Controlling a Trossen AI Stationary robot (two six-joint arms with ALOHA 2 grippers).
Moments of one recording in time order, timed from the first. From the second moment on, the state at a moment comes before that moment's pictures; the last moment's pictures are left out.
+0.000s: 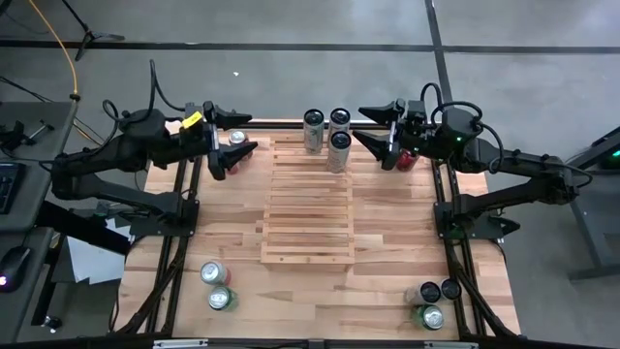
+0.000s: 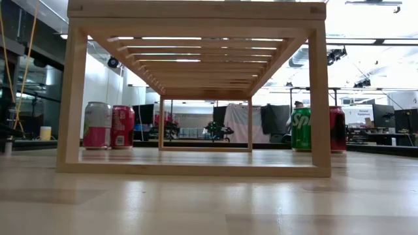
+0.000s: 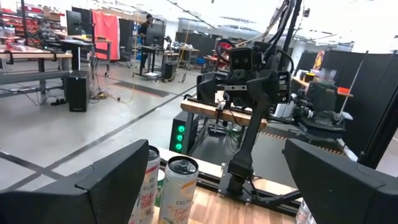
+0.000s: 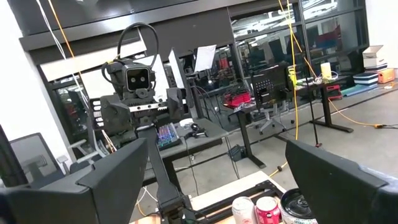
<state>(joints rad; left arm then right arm) 0.06 0.91 1.22 -0.25 -0.22 -0.16 -0.16 1.06 1.14 0.11 0.09 0.24</state>
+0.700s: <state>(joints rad) 0.06 0.91 1.22 -0.26 -0.22 -0.18 -0.27 0.97 1.11 -1.16 0.62 0.78</state>
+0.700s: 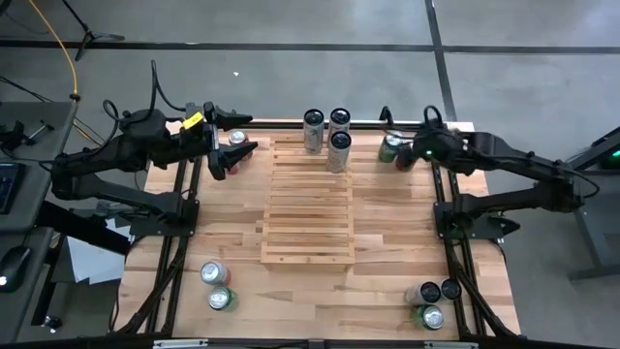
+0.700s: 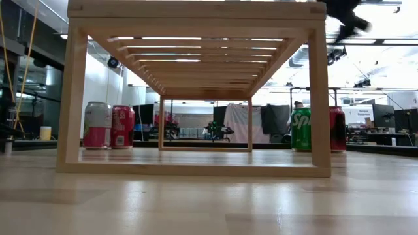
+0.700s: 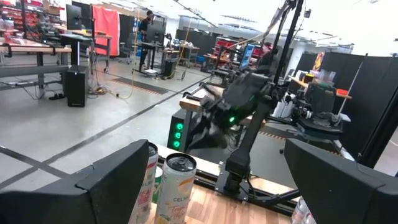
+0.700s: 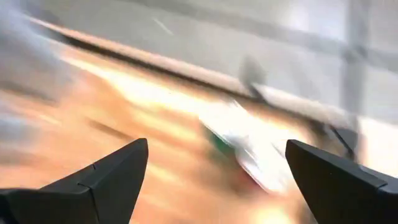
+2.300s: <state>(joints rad) 0.06 0.91 1.22 -0.26 -0.22 -0.21 -0.87 1.23 0.97 -1.10 0.12 -0.09</state>
